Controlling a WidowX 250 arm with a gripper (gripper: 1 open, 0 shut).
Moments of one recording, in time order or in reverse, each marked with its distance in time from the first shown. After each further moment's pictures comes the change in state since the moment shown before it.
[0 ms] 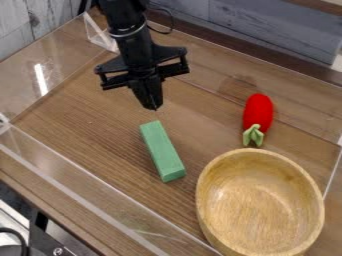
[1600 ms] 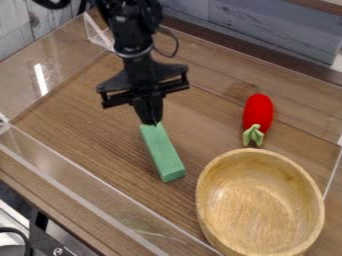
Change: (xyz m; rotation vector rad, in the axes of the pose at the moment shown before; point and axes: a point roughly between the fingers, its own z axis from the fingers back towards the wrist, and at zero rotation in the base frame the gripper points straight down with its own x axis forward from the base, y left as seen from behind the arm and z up) arm -0.019 -0.006 -0.018 0.077 -0.017 0.093
